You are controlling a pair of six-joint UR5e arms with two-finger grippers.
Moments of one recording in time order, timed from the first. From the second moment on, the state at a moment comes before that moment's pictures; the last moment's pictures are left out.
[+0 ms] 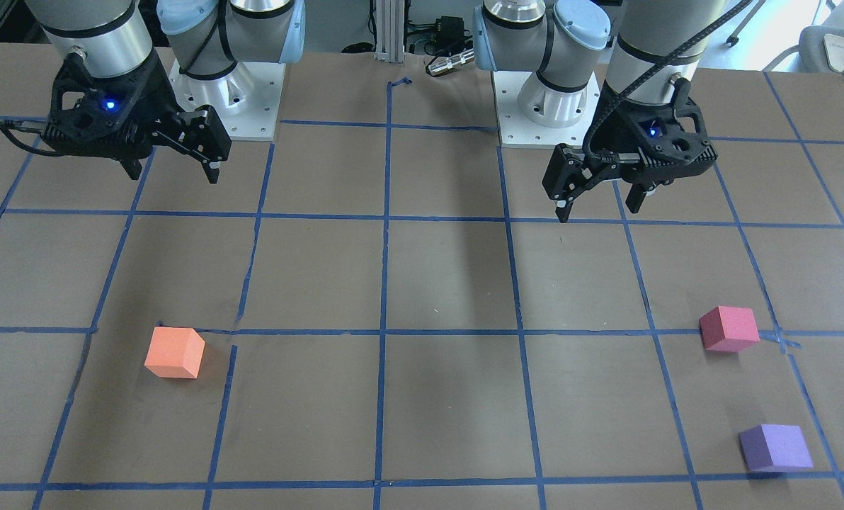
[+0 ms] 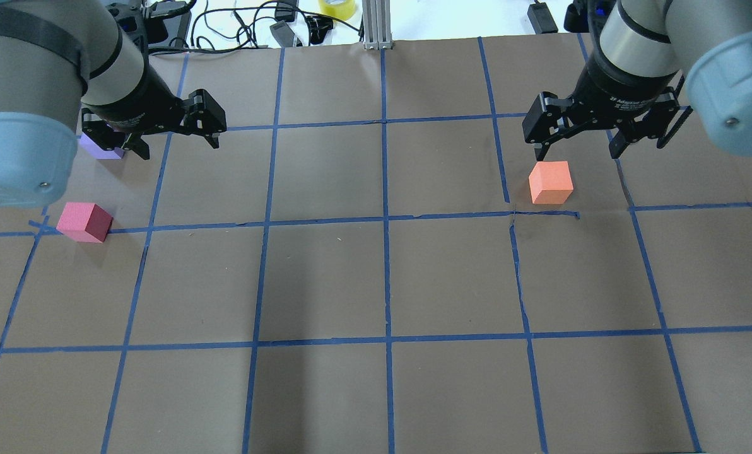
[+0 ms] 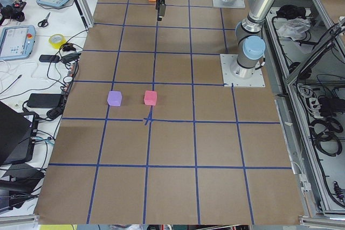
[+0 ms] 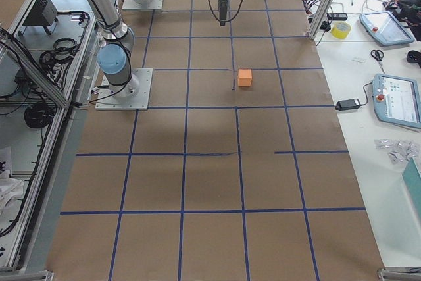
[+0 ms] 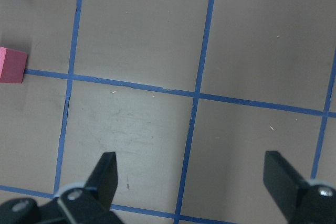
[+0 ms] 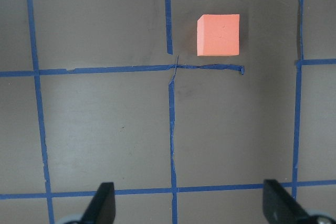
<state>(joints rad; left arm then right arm) -1.56 -1.52 -1.71 -1.29 1.63 -0.15 1.56 -1.62 1.65 -1.62 -1.59 0.02</state>
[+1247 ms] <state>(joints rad) -1.56 -1.53 -1.71 -1.29 1.63 -0.15 1.55 -1.60 1.66 -1.64 -1.67 0.01</state>
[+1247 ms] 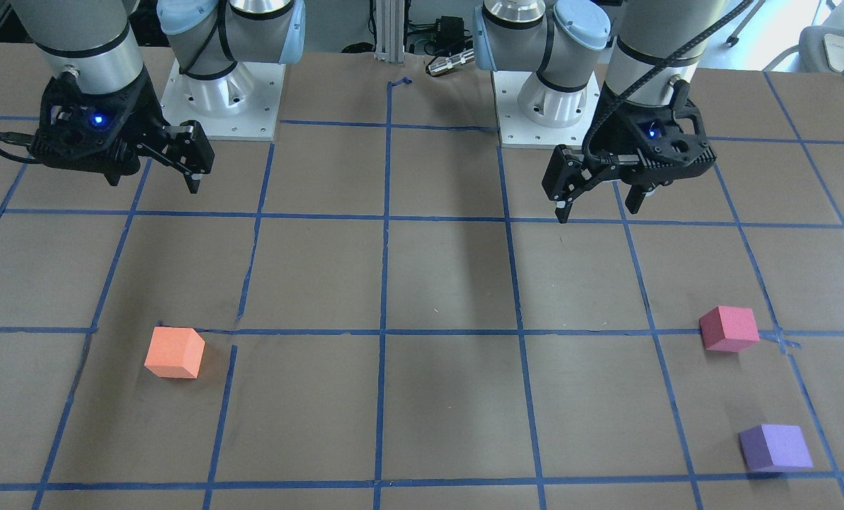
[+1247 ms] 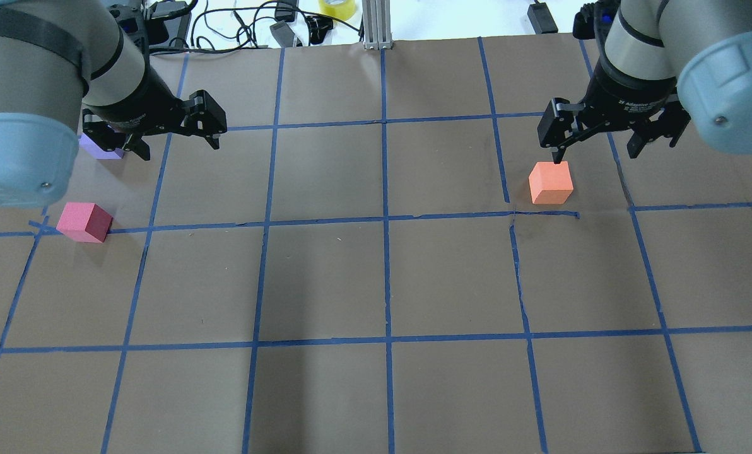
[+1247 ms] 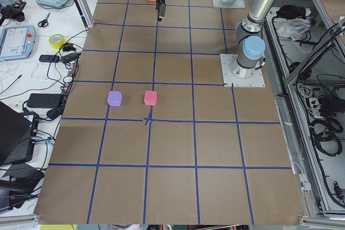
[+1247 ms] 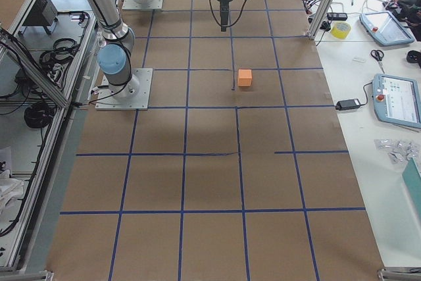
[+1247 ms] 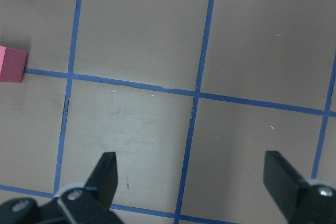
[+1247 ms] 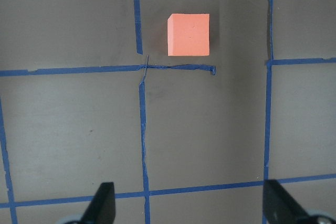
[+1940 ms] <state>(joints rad) -1.56 -1.52 -1.74 -1.29 1.62 -0.15 1.49 -1.50 1.70 -1.73 -1.66 -0.13</state>
